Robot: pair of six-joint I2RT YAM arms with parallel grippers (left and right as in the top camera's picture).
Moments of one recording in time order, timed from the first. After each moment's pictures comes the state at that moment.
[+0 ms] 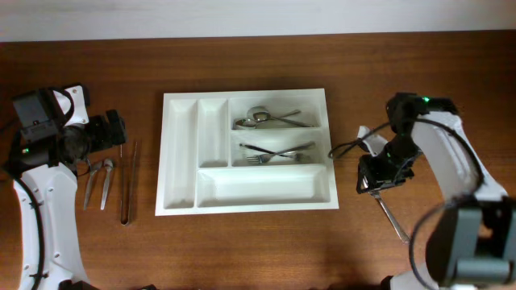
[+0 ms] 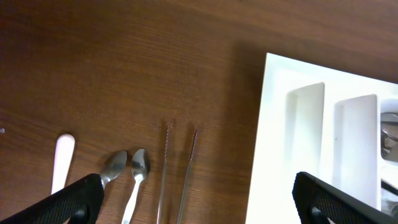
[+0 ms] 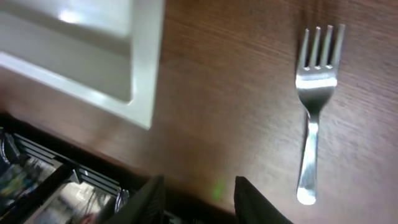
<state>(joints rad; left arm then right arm) 0.35 1.44 1.25 -0.73 0.19 0.05 -0.07 1.70 1.31 -1.42 -0.26 -0.35</state>
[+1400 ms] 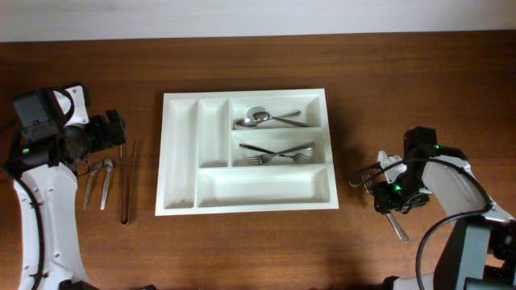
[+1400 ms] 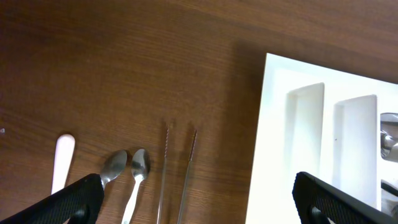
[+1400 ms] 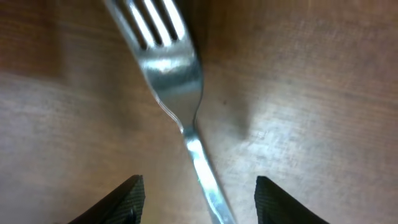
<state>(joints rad) 0.35 1.44 1.25 -0.73 0.19 0.05 -0.21 1.60 0.89 -0.93 -0.03 -0.40</state>
